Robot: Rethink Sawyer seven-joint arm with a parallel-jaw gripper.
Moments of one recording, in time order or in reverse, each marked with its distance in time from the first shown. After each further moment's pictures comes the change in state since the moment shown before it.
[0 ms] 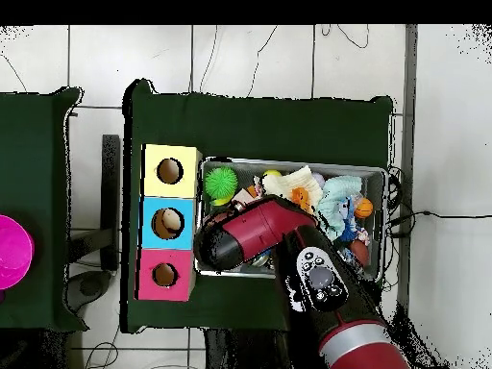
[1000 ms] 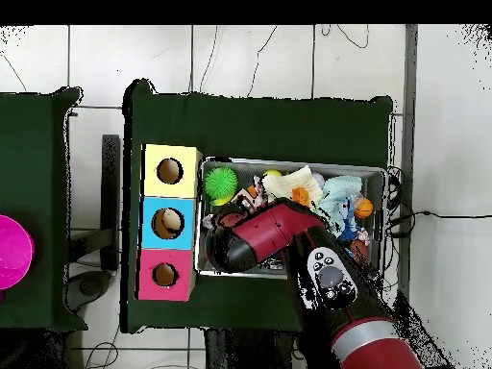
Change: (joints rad) arm -0.035 0.027 -0.007 -0.001 -0.069 -0.133 0.000
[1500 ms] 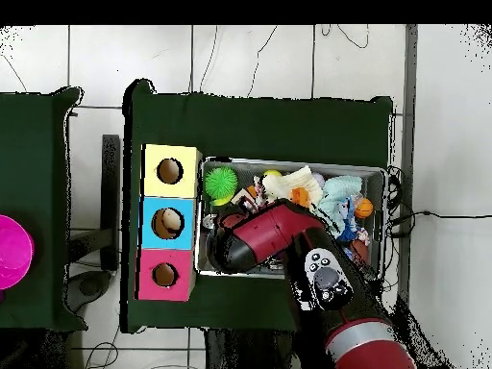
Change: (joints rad) arm 0.041 0.004 -0.049 -0.014 -0.013 0.000 0.000
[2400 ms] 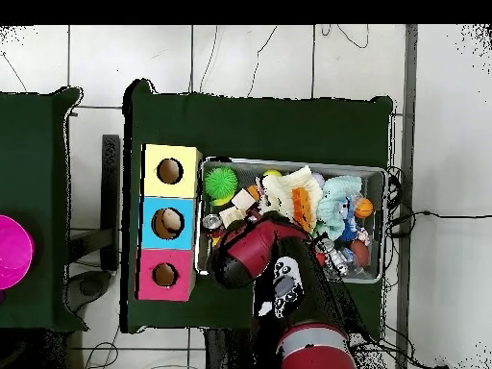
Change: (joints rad) arm 0.195 0.057 -0.259 -0.044 -0.078 -0.066 0.000
